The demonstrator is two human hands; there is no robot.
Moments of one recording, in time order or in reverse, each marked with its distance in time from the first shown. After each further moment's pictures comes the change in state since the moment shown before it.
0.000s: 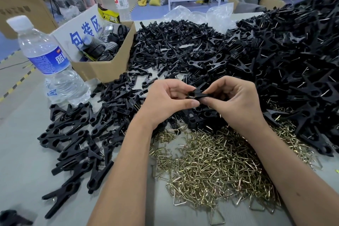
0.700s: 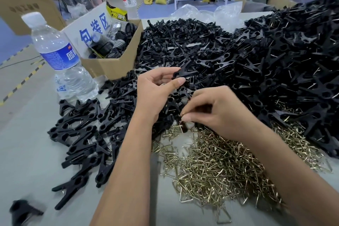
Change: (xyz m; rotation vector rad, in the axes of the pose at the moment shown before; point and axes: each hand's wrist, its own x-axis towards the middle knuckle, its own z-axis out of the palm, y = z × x) left_hand 0.004 -0.006 -0.017 -0.041 0.443 0.129; right_hand -0.004 -0.048 0.024 -0.277 -0.488 -0.120
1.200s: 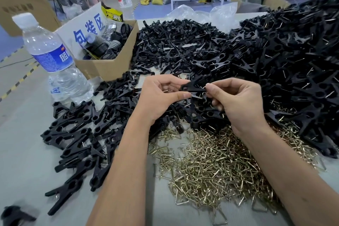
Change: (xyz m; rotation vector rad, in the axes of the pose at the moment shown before) left_hand -0.003 0.002 0.003 -0.017 -0.322 0.000; right_hand -0.003 0.035 0.001 0.641 0.641 0.374
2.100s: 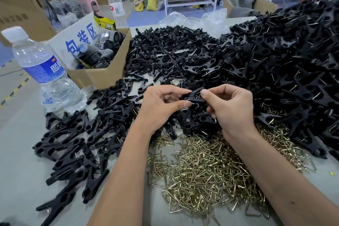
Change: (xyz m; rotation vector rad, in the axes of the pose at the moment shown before) left_hand 0.000 -0.002 0.018 0.018 -0.038 -0.039; right_hand -0.002 0.001 0.002 -0.018 0.132 0.021
